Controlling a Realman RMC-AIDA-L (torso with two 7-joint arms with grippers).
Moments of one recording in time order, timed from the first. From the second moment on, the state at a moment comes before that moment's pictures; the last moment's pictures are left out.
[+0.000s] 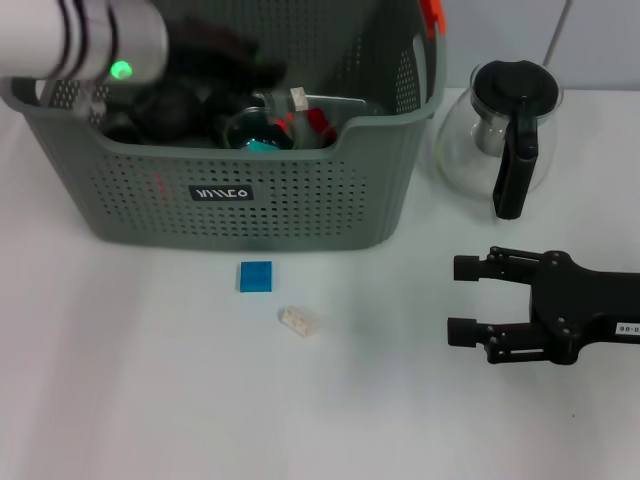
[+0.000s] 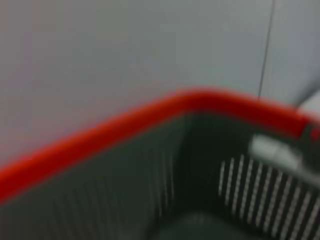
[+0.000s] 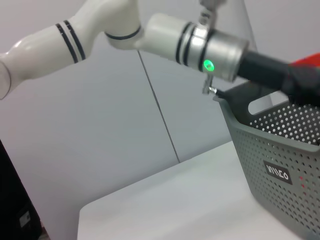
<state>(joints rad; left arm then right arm) -0.74 -2.11 -2.15 -1.04 -0.81 1.03 -2.06 0.49 2.06 -0.76 -0.63 -1.93 -1.77 1.38</state>
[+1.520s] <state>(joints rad) -0.27 -2.17 -2.15 -0.98 -1.24 1.50 -1.63 0.48 2.06 -0.76 -0.63 -1.93 -1.77 1.39</state>
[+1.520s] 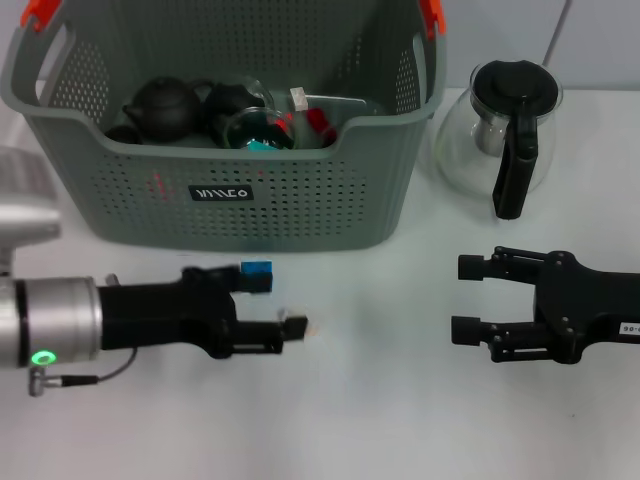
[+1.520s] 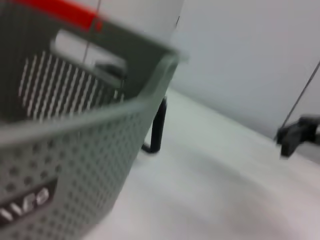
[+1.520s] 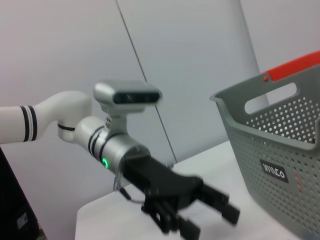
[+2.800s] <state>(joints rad) -0.46 -2.17 -1.91 -0.87 -1.09 1.30 -1.65 0.48 2.06 -0.75 -0.63 -1.93 -1.77 1.38</state>
